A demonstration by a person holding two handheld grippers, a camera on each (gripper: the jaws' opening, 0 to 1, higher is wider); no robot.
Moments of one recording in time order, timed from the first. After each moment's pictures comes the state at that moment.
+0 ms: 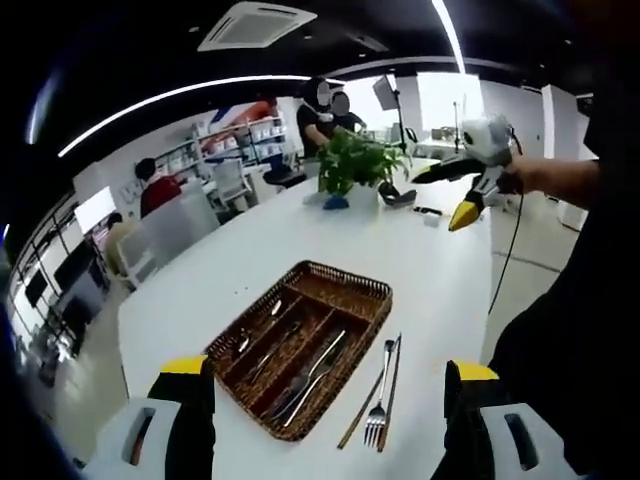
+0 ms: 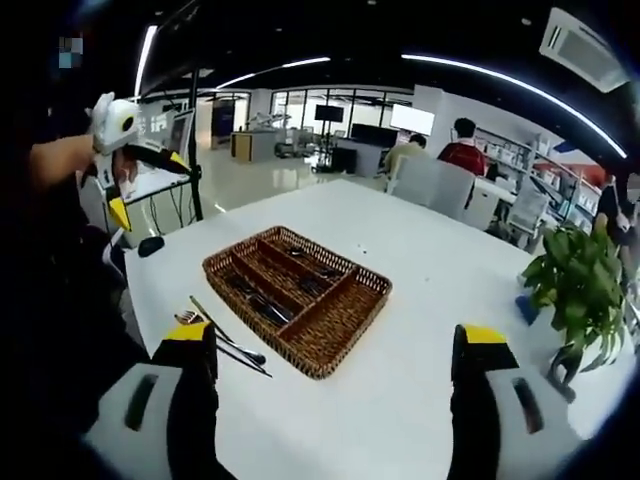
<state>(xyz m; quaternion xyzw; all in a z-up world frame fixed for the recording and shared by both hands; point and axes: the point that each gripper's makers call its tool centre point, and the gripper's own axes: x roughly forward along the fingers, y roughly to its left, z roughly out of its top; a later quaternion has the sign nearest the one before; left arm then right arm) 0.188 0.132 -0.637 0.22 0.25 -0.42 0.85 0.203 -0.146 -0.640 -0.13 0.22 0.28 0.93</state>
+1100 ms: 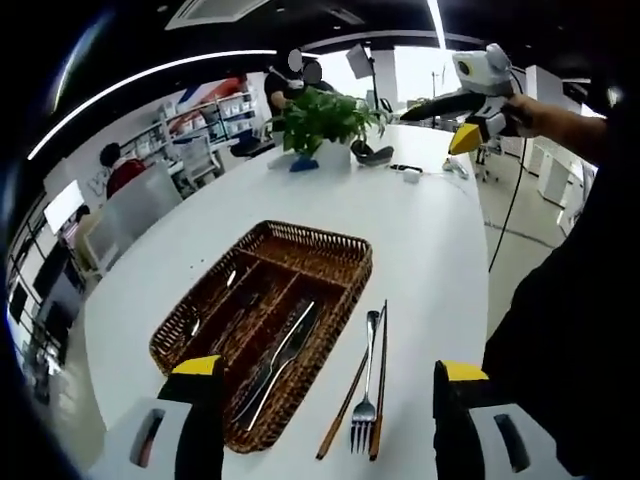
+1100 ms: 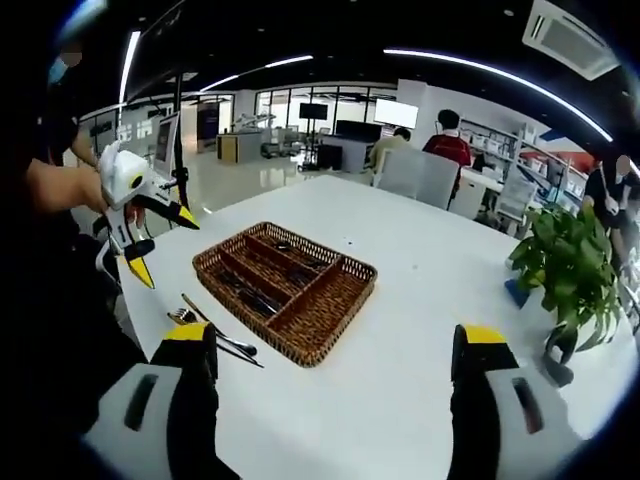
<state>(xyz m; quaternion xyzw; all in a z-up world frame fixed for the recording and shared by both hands) 0.190 0.091 -0.732 0.25 0.30 -0.46 0.80 0.197 -0.169 -0.647 -0.12 0.23 0.25 0.93</state>
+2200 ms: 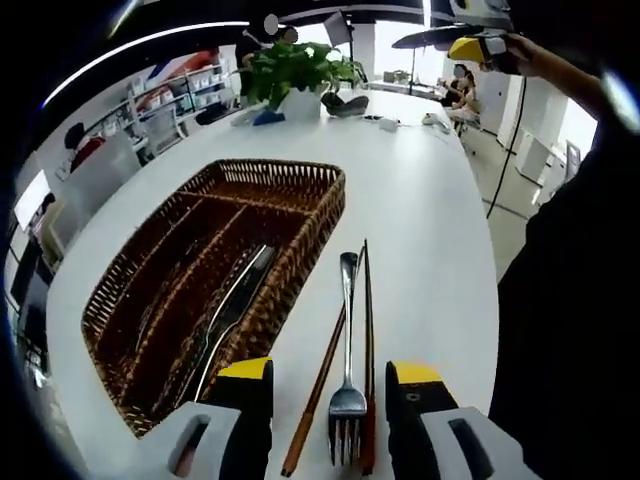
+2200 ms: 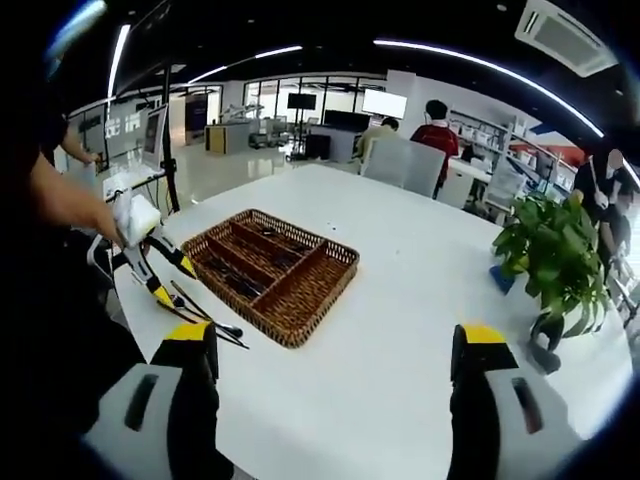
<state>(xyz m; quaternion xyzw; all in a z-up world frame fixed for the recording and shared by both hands) 0.175 0.082 -0.835 0.27 0.37 -0.51 0.74 0.185 -0.196 -0.655 -0.13 0.25 0.22 0.93</state>
